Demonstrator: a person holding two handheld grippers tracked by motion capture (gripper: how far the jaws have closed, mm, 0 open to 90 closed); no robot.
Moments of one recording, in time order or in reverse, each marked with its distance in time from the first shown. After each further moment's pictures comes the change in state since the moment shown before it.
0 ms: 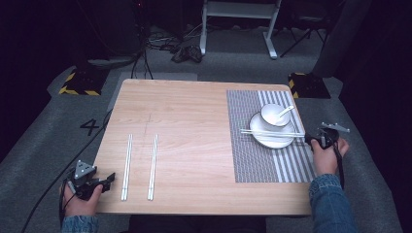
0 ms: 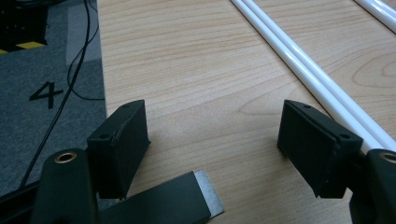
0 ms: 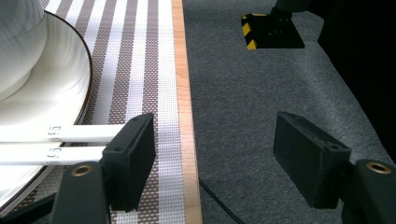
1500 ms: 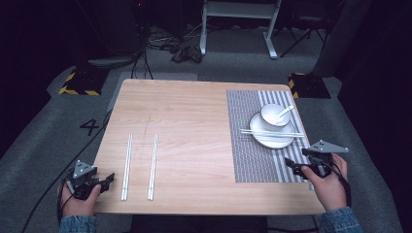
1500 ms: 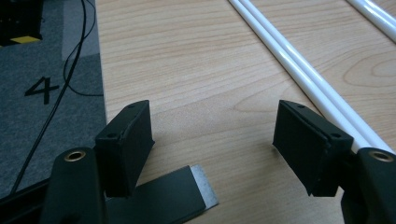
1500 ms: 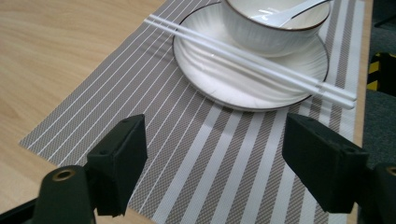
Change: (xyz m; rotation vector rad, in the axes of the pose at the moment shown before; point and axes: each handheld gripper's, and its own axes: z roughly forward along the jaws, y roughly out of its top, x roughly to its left) left arm 0.001 0.002 -0.008 0.011 -0.014 -0.011; right arm 0.068 -0.025 -0.139 0.001 0.447 -0.339
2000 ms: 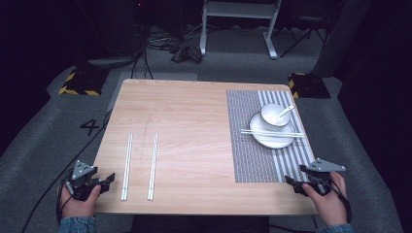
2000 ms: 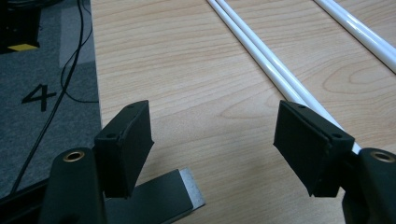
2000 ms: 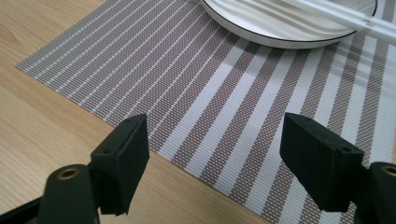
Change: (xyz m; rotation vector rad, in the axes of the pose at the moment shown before) left arm -0.005 0.003 -0.003 -0.019 -0.012 0.010; right arm 0.002 -0.056 0.007 0.029 0.042 -0.064
